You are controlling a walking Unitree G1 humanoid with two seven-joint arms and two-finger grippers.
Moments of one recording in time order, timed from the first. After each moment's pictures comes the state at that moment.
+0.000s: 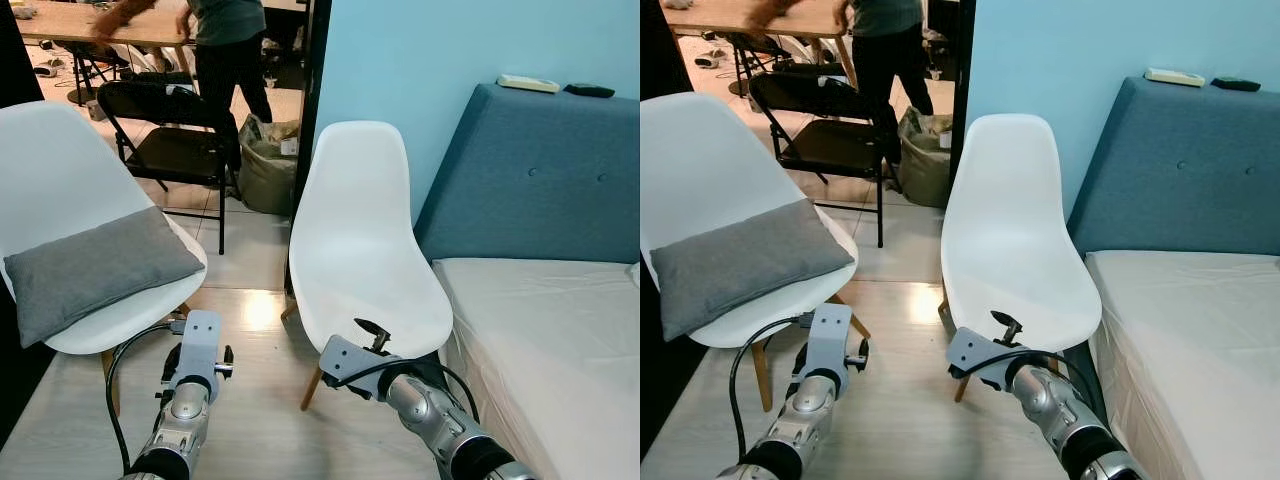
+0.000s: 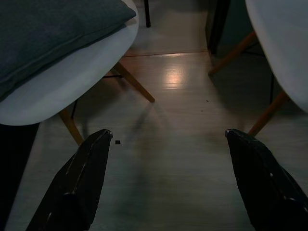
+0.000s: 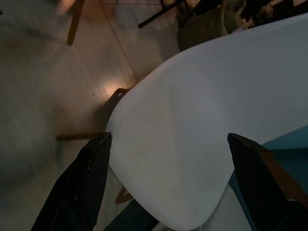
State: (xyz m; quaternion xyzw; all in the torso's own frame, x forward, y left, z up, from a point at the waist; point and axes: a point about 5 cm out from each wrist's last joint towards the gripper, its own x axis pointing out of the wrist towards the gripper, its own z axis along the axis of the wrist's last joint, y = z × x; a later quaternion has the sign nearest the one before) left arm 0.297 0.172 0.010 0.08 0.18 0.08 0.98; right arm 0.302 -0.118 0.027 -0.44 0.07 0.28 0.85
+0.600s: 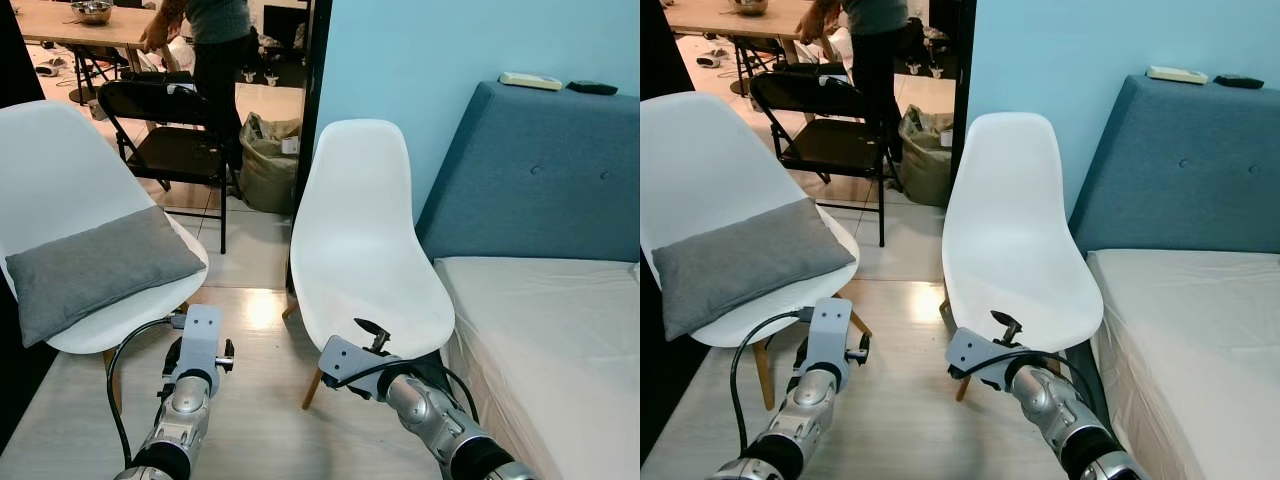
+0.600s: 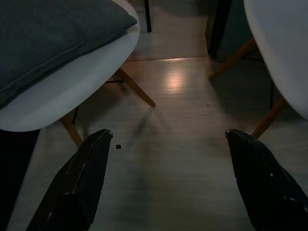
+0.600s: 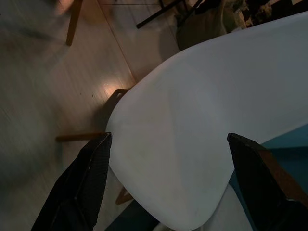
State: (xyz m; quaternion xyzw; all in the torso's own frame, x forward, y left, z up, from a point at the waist) left arm 0.303 0.170 0.016 0.08 0.17 0.07 0.98; right arm 0.302 -0.119 0.028 -0.44 0.07 0.27 0.85
